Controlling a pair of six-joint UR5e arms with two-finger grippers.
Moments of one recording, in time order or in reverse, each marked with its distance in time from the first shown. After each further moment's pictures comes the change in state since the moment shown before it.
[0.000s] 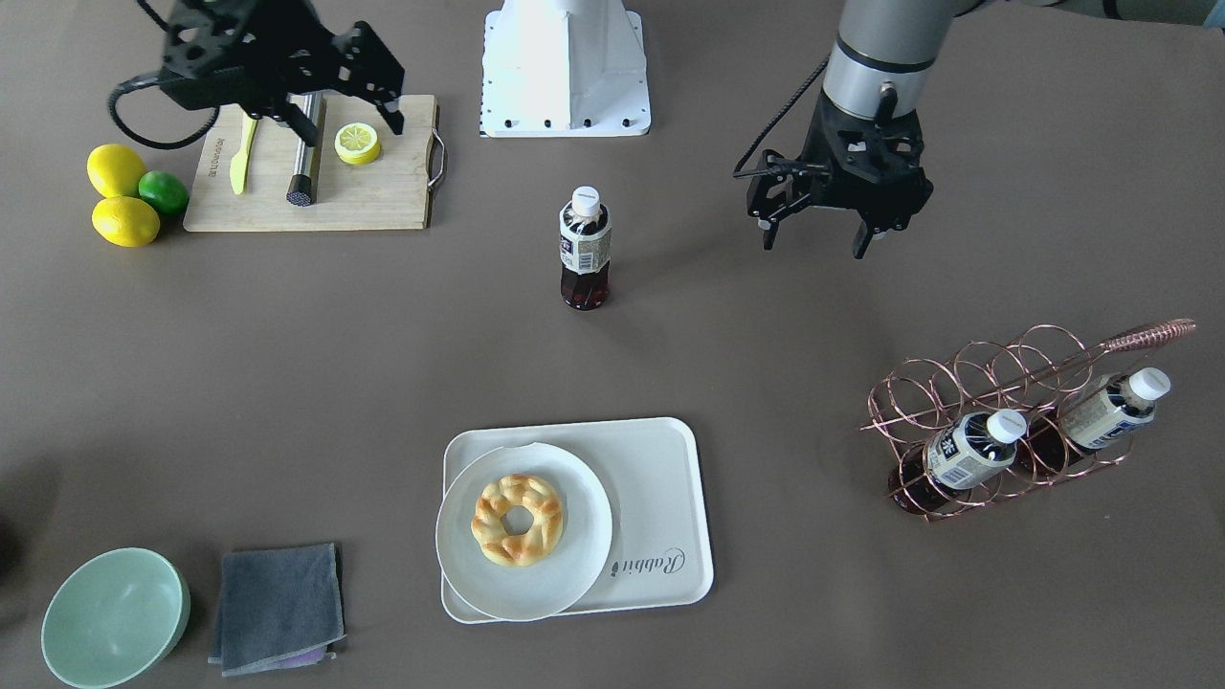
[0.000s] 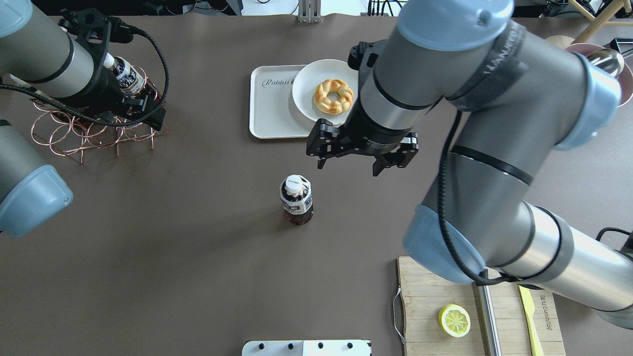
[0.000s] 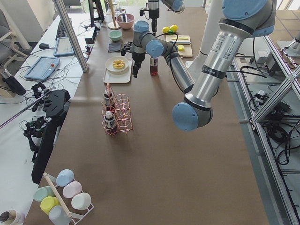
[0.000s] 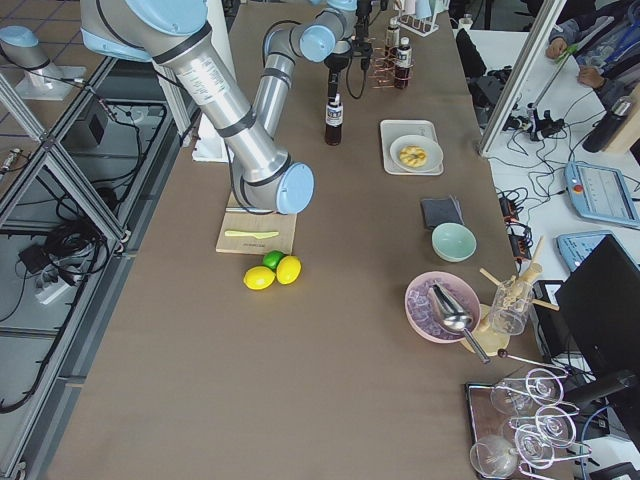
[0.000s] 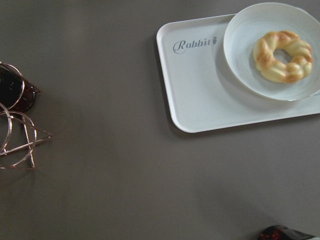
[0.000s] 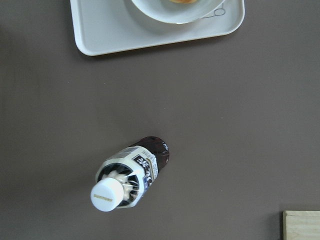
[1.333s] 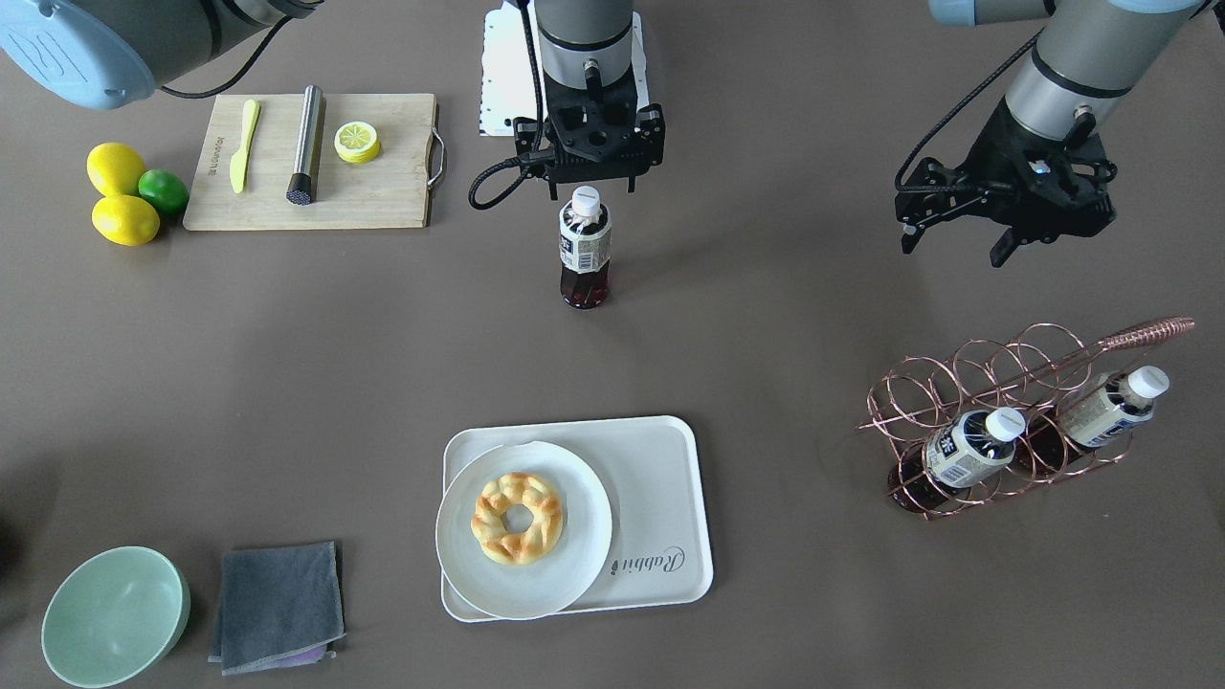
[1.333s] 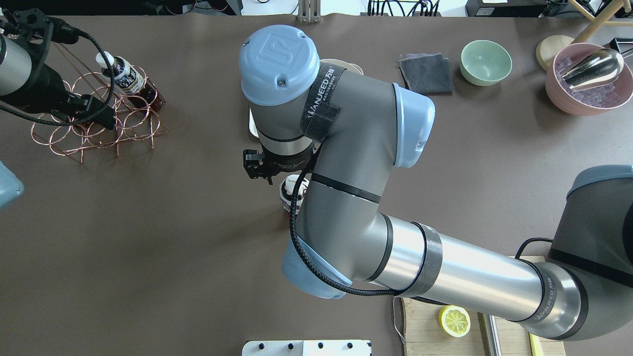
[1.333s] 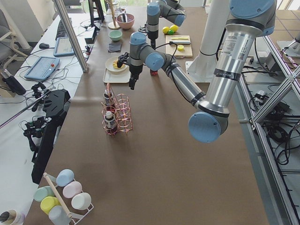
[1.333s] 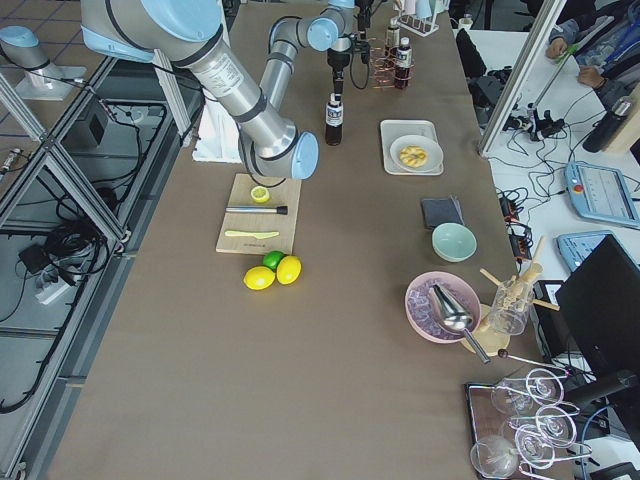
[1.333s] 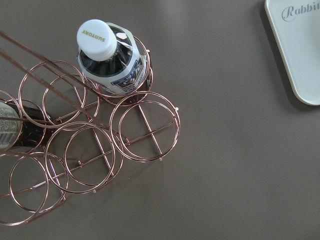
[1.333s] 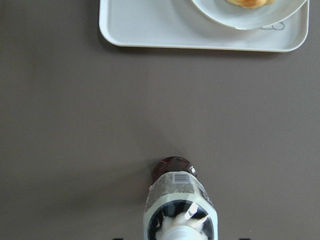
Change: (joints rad) left arm -0.103 0.161 -0.001 -0.109 -0.063 0.127; right arm -0.154 0.226 -0.321 -0.011 -0.222 -0.094
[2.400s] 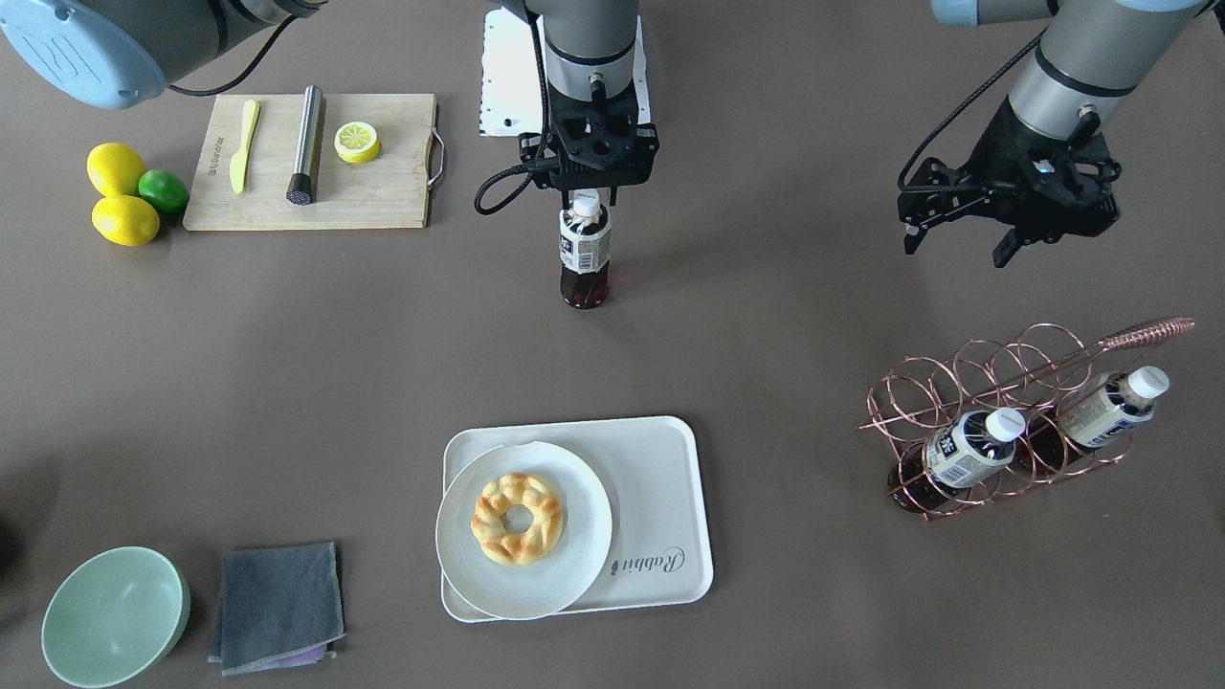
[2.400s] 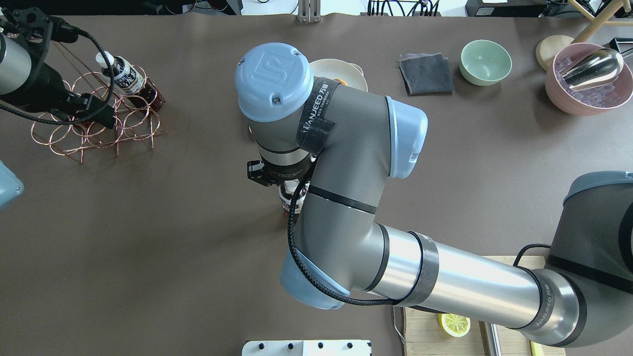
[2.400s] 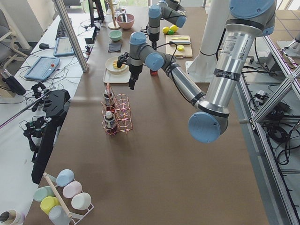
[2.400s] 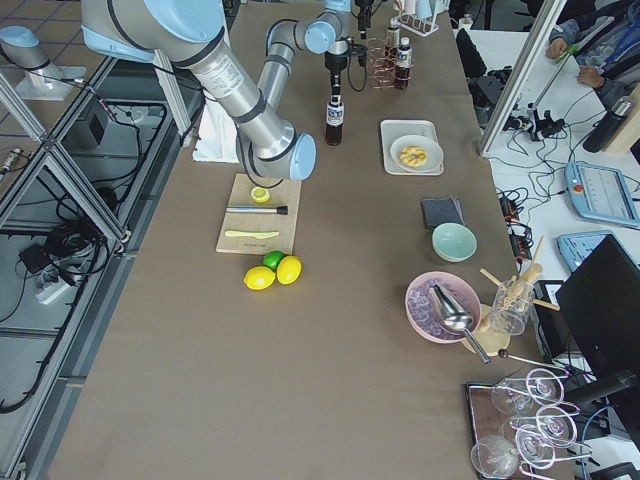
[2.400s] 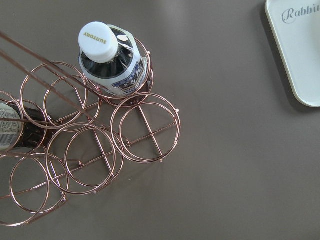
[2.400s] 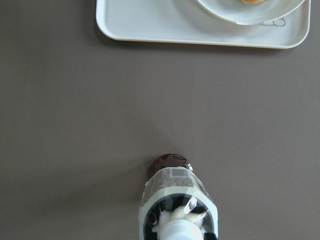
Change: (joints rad) left arm -0.001 0.000 0.000 -0.002 0.003 -0.005; right arm -0.023 -0.007 -0.003 0.002 -0.033 0.003
